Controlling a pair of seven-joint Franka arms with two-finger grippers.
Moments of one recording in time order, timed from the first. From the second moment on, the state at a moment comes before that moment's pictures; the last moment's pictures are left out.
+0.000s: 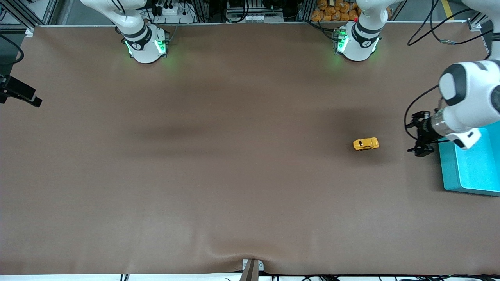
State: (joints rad) left arm 0.36 0.16 -0.29 -2.14 0.01 2.24 -1.47; right arm -0.03 0.05 -0.05 -1.39 0.04 1.44 0.07
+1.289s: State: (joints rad) left arm 0.33 0.34 -0.36 -2.32 0.01 2.65 -1.64; right arm 0.02 0.04 -0.05 -1.41 0.03 1.44 0.07
